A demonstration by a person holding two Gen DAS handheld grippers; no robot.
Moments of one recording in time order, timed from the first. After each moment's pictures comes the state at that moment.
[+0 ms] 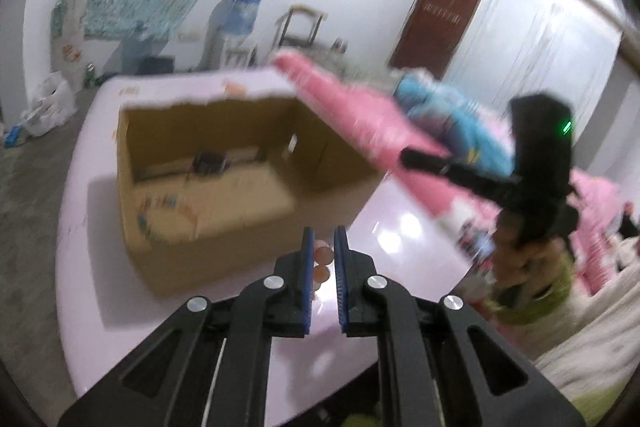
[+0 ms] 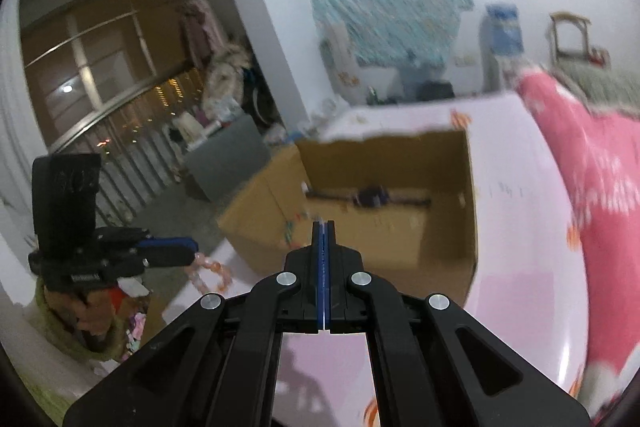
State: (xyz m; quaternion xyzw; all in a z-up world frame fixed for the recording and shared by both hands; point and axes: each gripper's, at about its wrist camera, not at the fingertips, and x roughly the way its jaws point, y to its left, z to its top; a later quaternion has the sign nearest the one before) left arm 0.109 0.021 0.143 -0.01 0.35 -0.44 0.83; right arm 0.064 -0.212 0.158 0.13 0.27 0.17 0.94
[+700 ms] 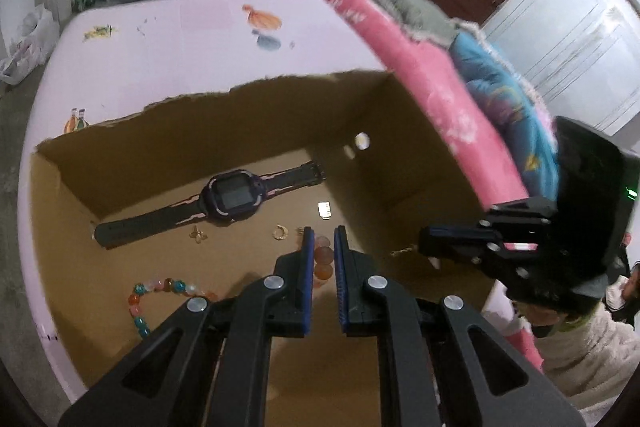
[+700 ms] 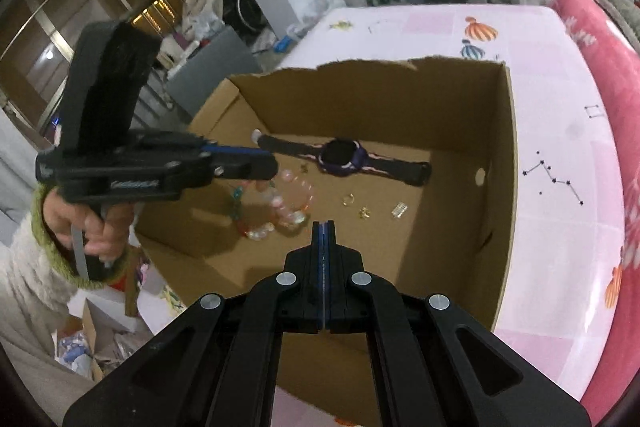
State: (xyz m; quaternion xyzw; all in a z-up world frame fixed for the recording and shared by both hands) left arm 0.315 -0.086 0.078 0.03 0.54 -0.39 0.75; right arm 0.210 -0.227 0.093 0.12 0.48 0.19 0.85
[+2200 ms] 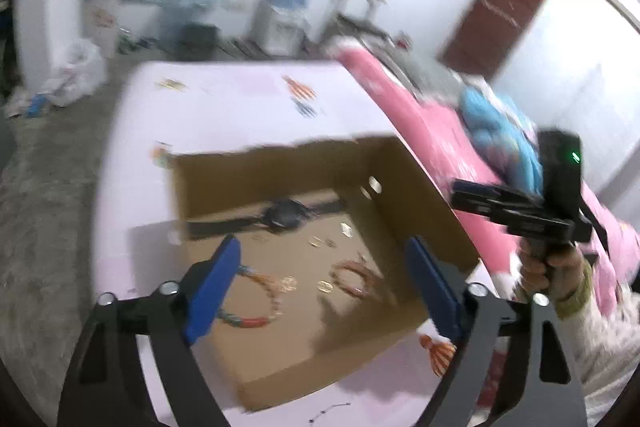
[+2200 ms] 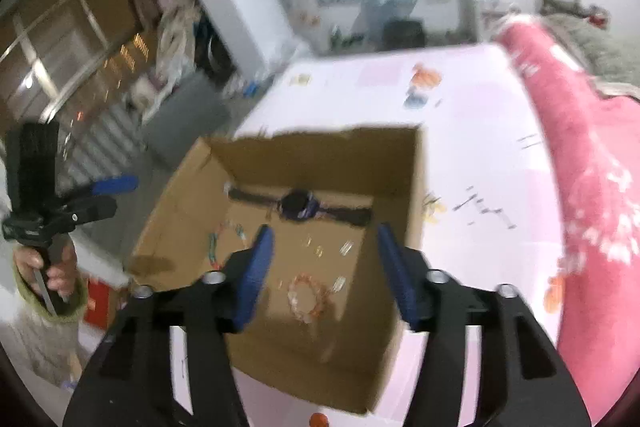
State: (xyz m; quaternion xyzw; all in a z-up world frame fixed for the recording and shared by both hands) left arm 0.254 0.014 0.156 -0.02 0.42 -0.34 0.84; right arm 0.184 -0.280 0.142 0.15 0.40 0.11 0.90
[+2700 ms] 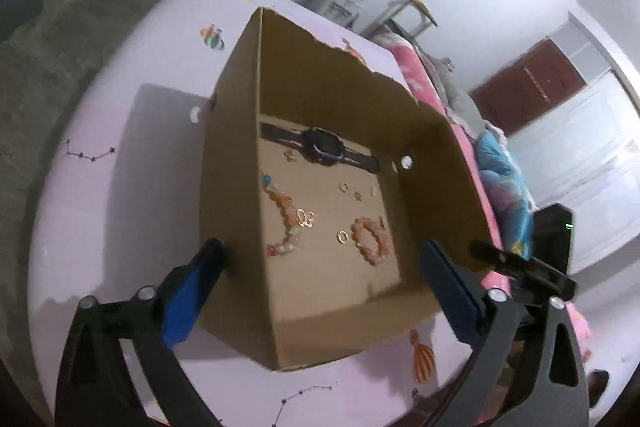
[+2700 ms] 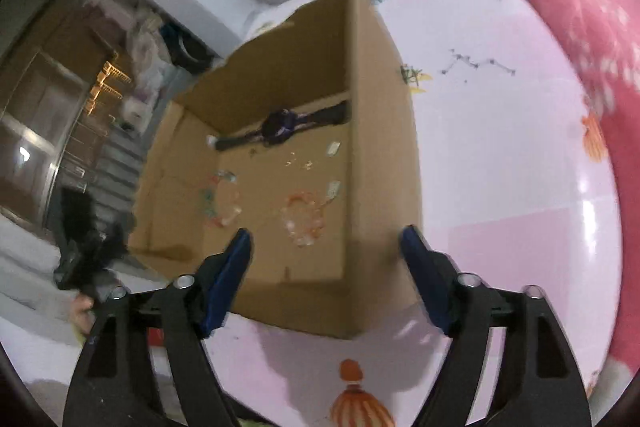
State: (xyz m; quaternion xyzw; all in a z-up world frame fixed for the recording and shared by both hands) left arm 0.243 0.050 0.061 -0.17 0.49 -0.29 0.80; right arm 0.169 -0.274 0.066 0.23 0.50 0.09 0.83
